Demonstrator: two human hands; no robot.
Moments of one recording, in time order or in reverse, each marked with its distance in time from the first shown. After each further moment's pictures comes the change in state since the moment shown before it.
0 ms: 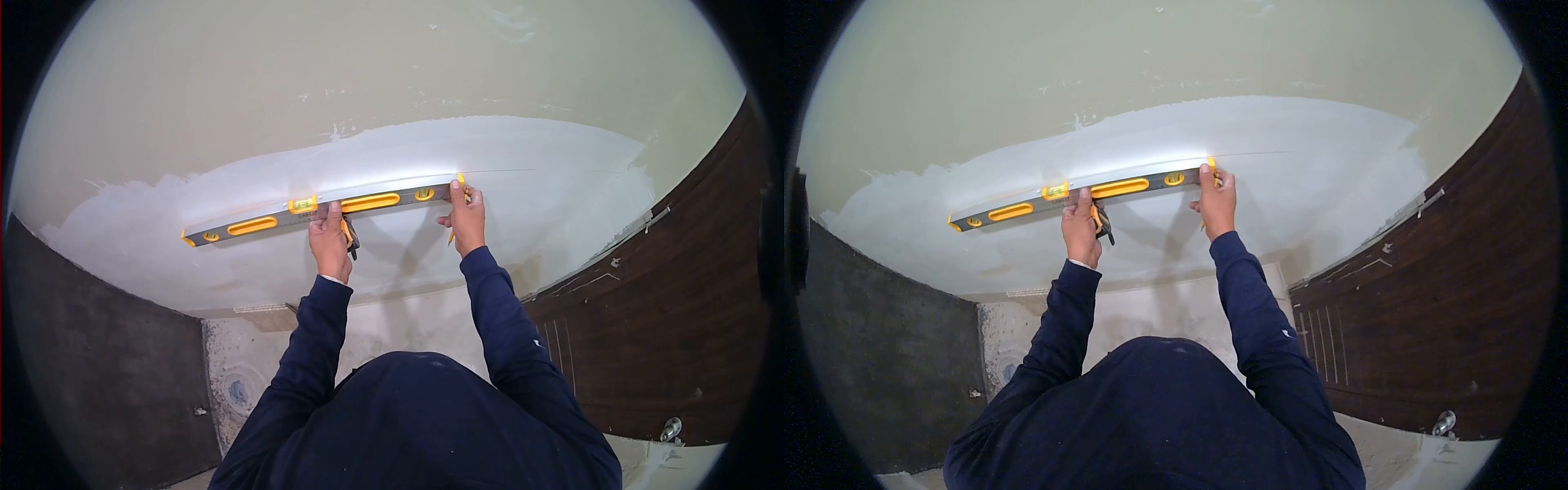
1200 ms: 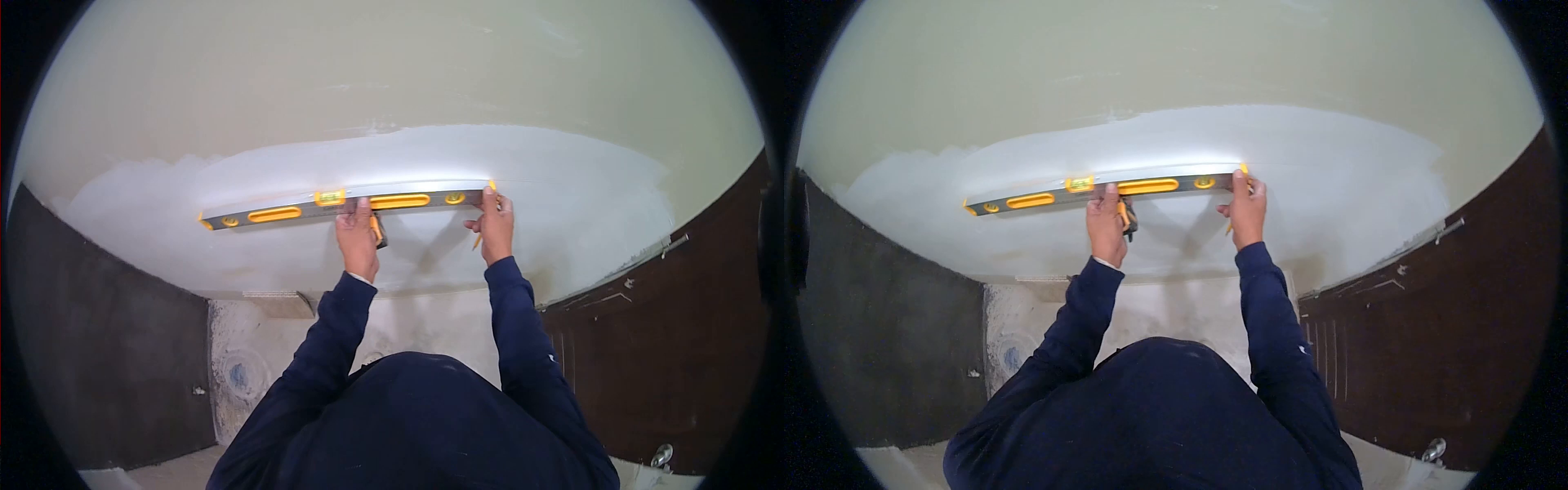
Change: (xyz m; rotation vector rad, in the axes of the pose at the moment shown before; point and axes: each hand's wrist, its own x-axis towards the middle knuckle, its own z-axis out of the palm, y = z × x) left_hand 0.004 -0.010 0.002 -0.145 -0.040 0.099; right_hand 0.003 0.002 0.001 -0.012 -0.002 -0.039
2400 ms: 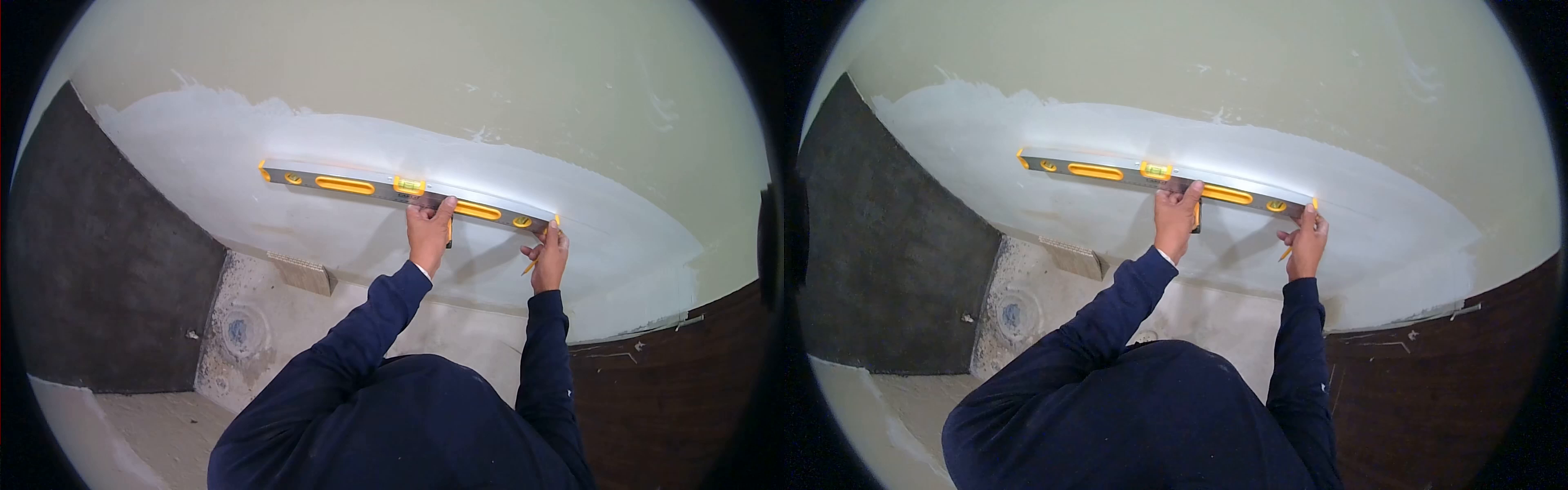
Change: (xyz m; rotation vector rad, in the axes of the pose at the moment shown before) left_hand -0.005 0.007 0.018 0.160 0.141 -0.032; right_hand -0.004 -0.004 0.002 0.007 -0.007 0.003
